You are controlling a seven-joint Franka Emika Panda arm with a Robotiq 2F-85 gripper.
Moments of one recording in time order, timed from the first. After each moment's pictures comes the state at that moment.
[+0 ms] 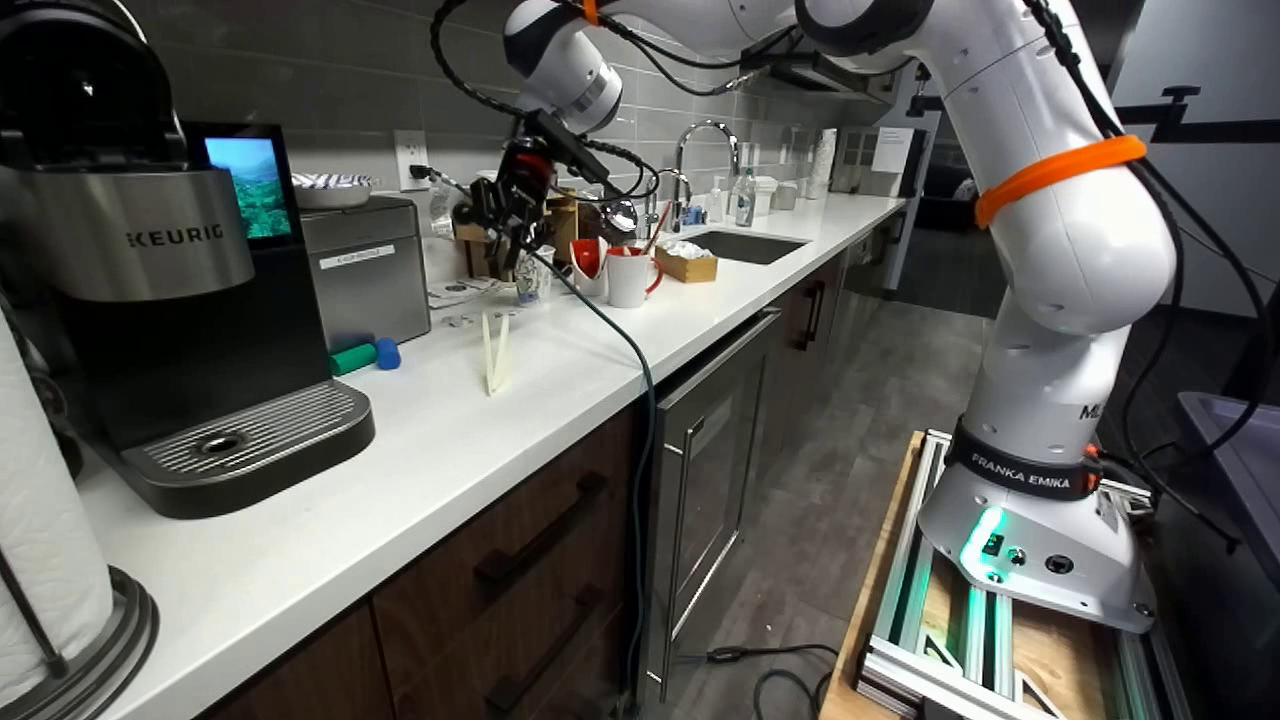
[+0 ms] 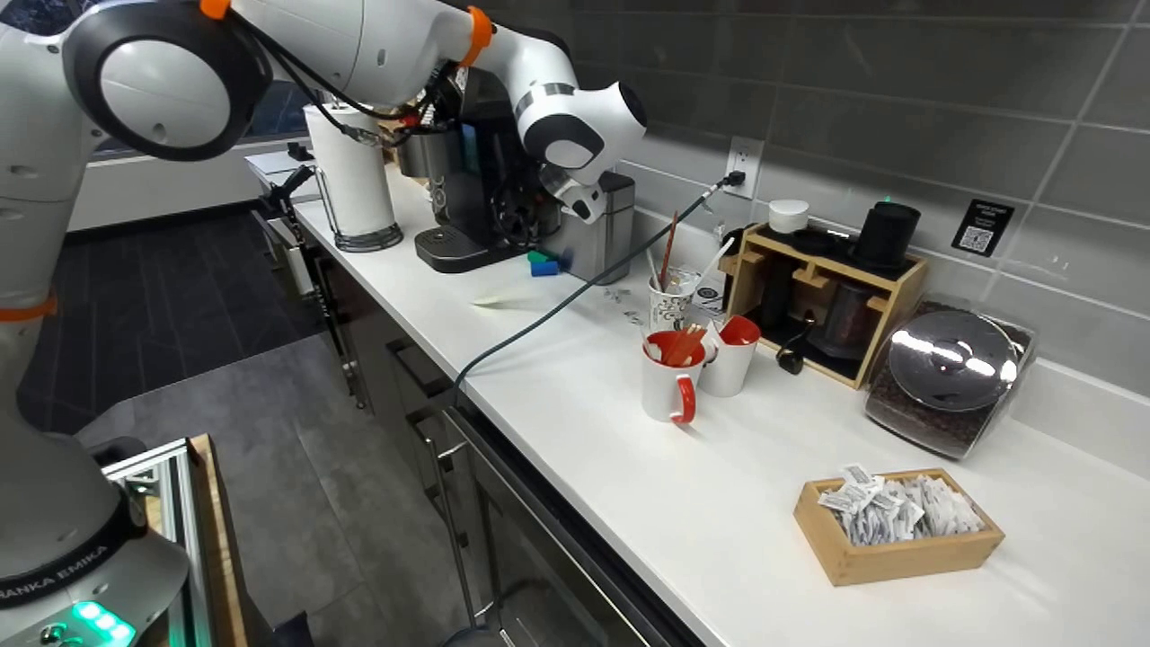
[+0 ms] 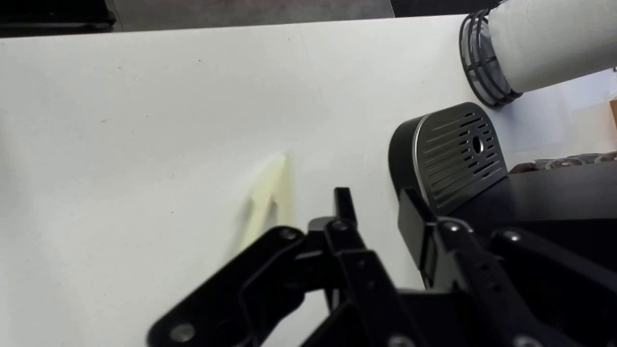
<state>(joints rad) -0.08 0.57 0.06 -1.37 0.64 1.56 0.04</state>
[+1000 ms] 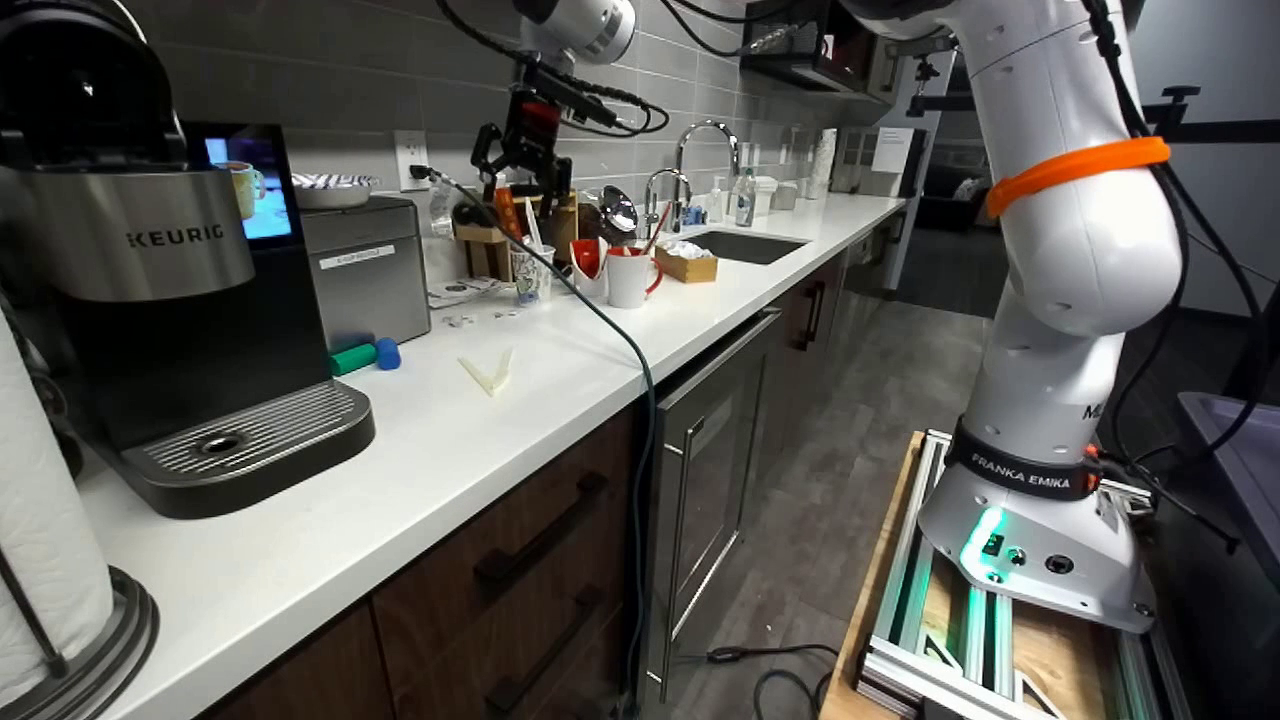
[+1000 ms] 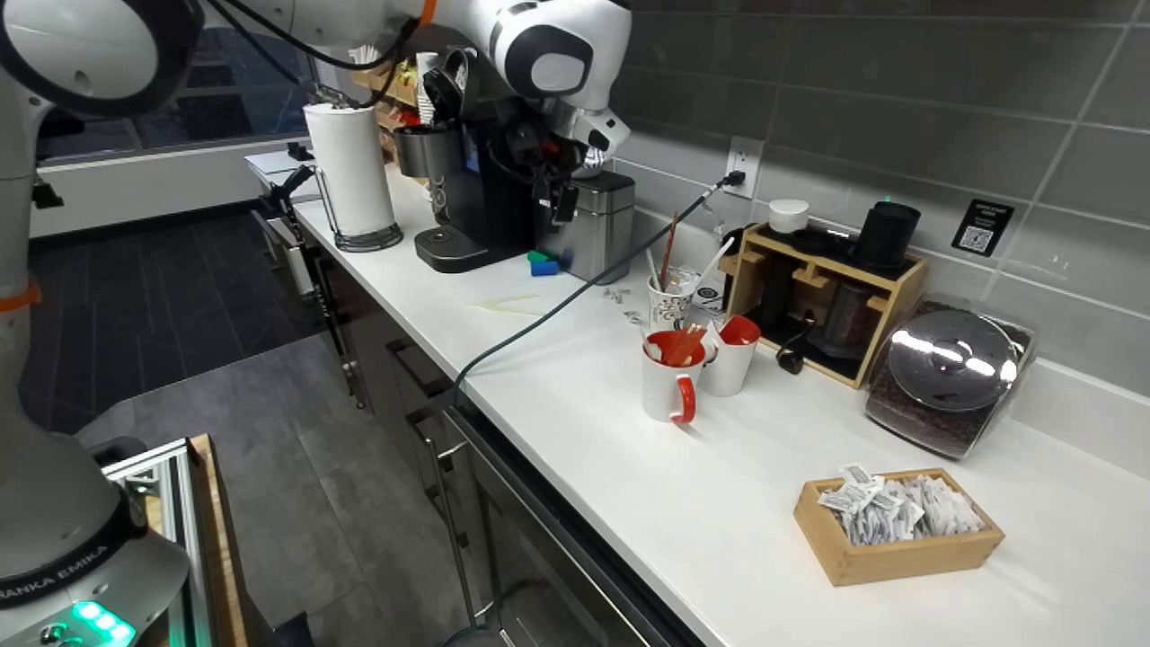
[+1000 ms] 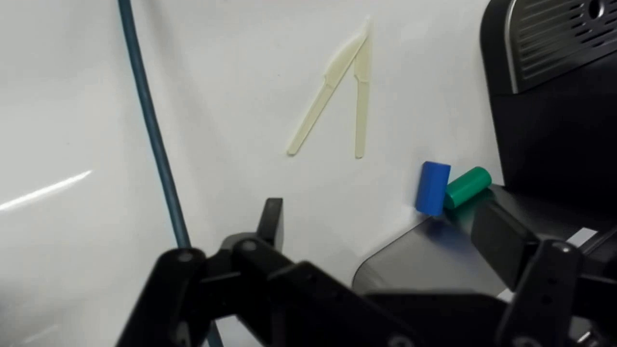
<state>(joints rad) -0.02 0.42 -0.01 -1.39 0.35 1.76 0.19</state>
